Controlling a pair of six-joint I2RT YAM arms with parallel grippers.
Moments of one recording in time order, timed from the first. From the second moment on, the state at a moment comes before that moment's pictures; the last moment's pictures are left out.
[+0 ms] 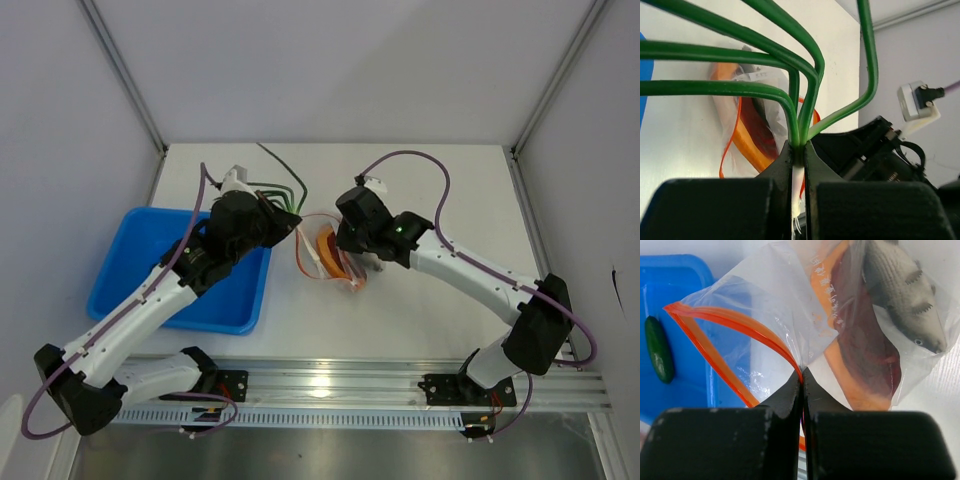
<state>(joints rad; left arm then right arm) -0.68 1.06 1.11 -0.49 -0.20 -1.04 0.86 1.53 1.37 -0.62 0.28 0.86</state>
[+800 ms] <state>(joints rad) -0.74 1.25 1.08 -0.40 -0.28 -1.03 0.92 1.50 1.38 -0.60 0.26 0.94</state>
